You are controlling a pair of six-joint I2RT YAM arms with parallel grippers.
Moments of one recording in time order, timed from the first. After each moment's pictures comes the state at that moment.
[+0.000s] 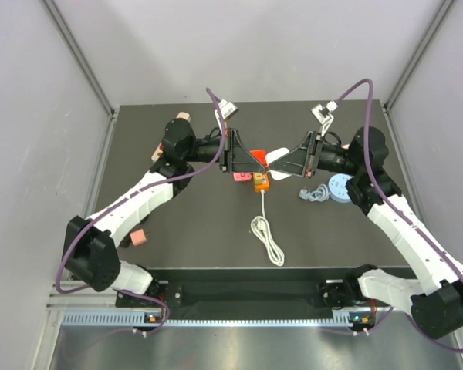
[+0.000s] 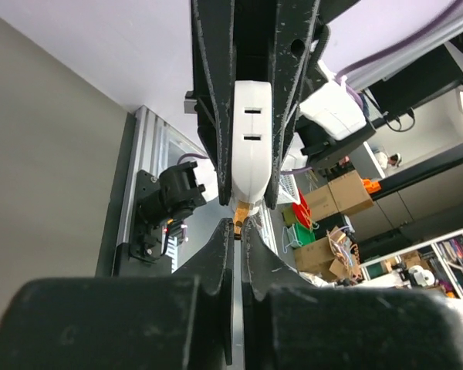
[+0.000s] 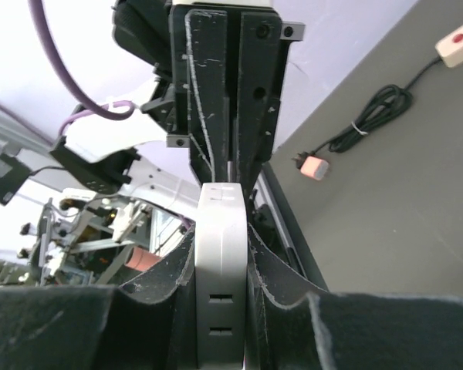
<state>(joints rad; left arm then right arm) -0.55 1.43 1.14 0.51 1.12 -1.11 0.39 1.07 1.00 0.15 -0.95 0.91</state>
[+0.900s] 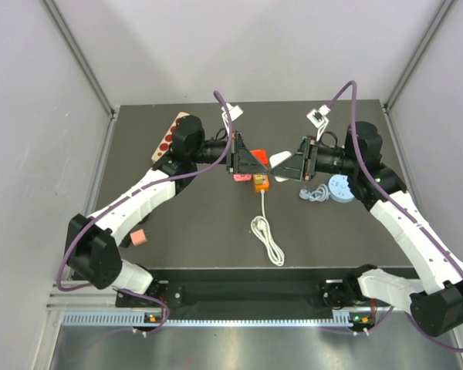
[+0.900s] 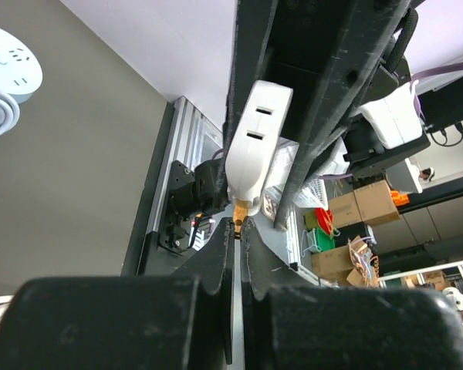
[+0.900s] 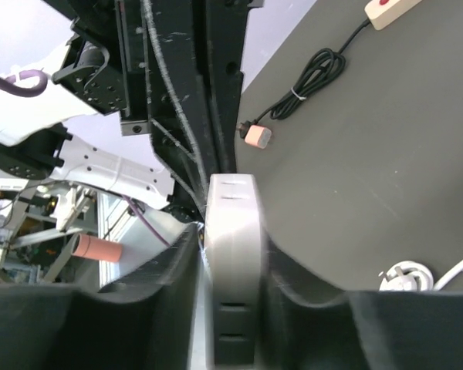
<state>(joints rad) -0.56 1.45 1.19 0.23 1.03 -0.90 0.39 1.08 1.10 -0.24 -0.87 0.60</state>
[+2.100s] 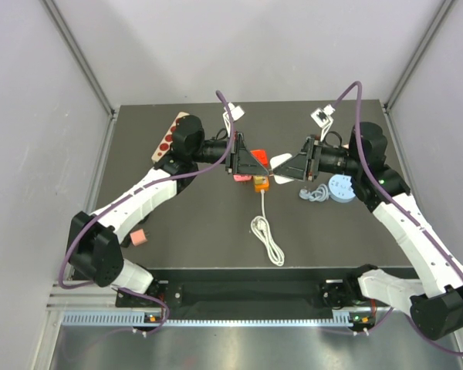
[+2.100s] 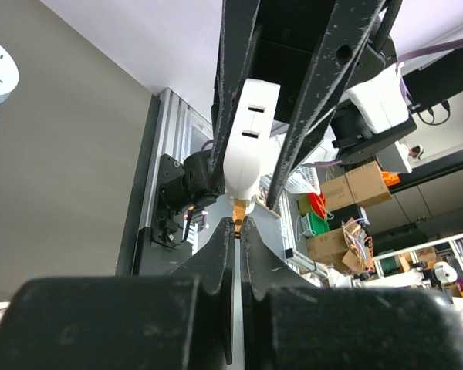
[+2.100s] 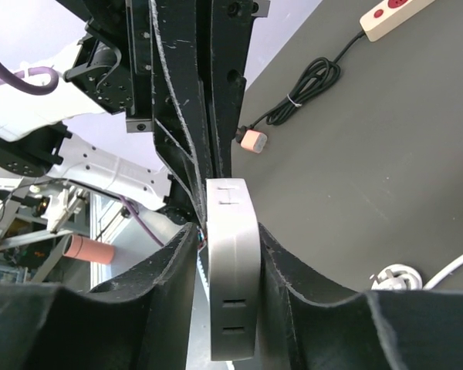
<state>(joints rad) -0.56 1.47 1.19 0.30 1.10 -0.92 0.36 1.06 1.10 -0.24 -0.87 0.57</state>
